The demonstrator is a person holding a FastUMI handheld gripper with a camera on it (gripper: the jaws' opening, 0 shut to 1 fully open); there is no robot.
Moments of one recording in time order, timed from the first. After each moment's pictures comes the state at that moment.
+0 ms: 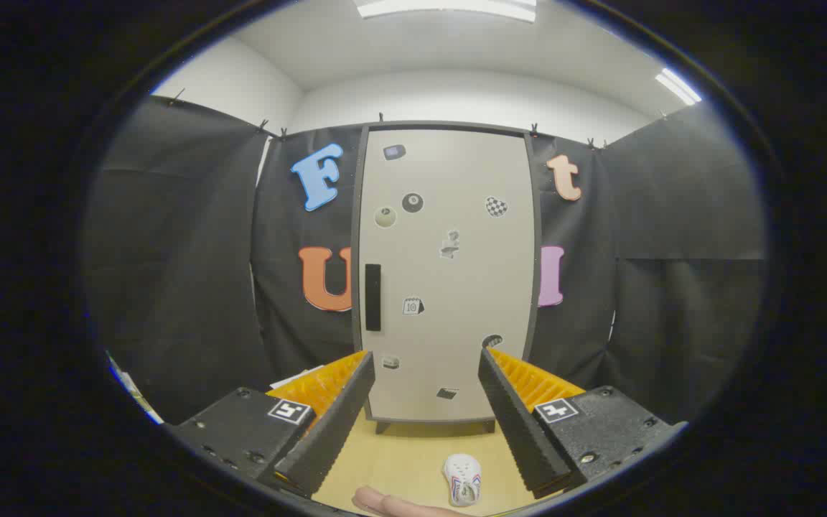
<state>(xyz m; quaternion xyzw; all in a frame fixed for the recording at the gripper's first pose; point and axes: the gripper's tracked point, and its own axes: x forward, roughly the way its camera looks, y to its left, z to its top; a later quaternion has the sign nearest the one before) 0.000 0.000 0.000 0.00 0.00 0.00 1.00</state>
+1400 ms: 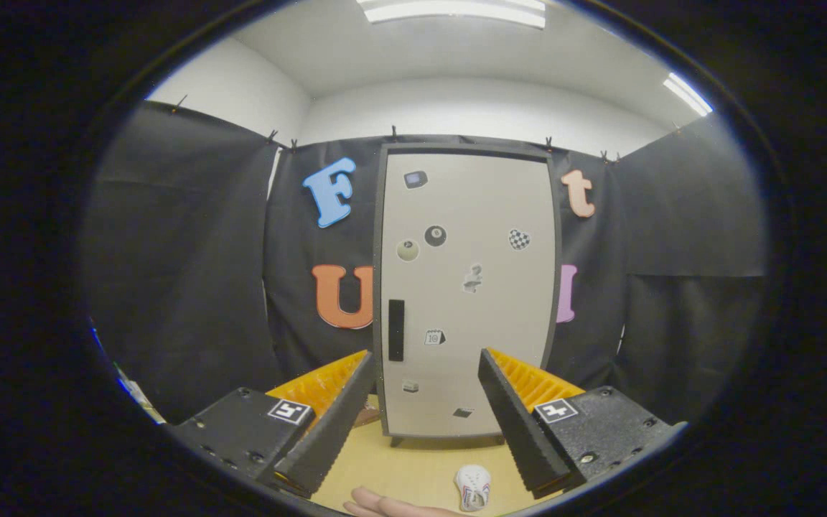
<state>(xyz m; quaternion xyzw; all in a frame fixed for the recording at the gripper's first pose) 0.005 0.038 0.065 0.00 -0.01 0.02 1.00</state>
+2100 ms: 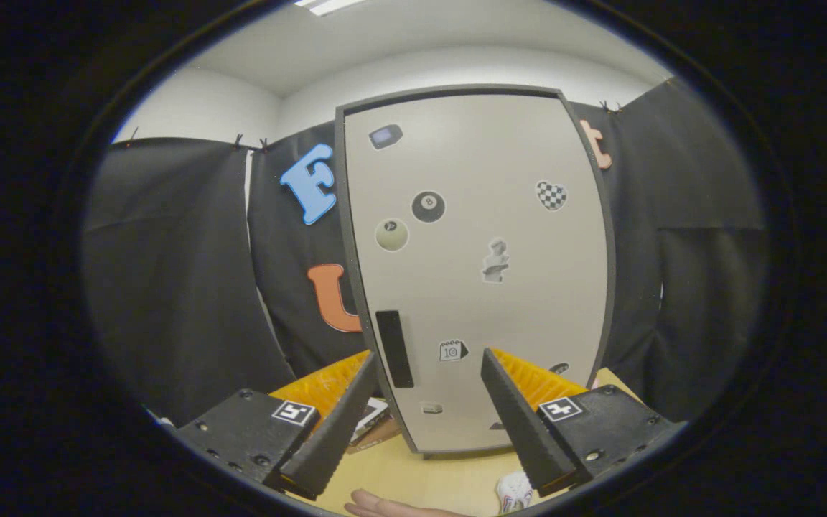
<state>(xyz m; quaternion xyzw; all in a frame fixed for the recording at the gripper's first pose) 0.164 0.045 0.057 0.07 0.04 0.06 0.99</state>
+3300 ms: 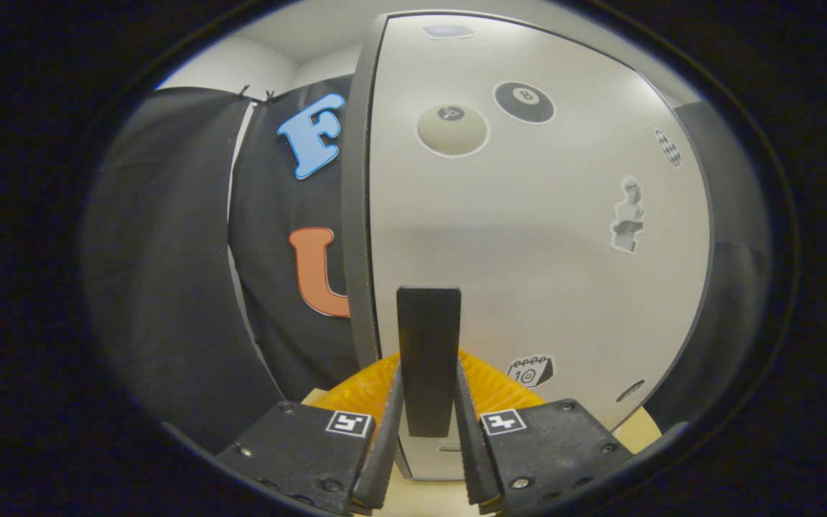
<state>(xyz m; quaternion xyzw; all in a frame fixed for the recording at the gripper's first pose) 0.307 0.098 0.011 0.02 0.07 0.03 1.00</state>
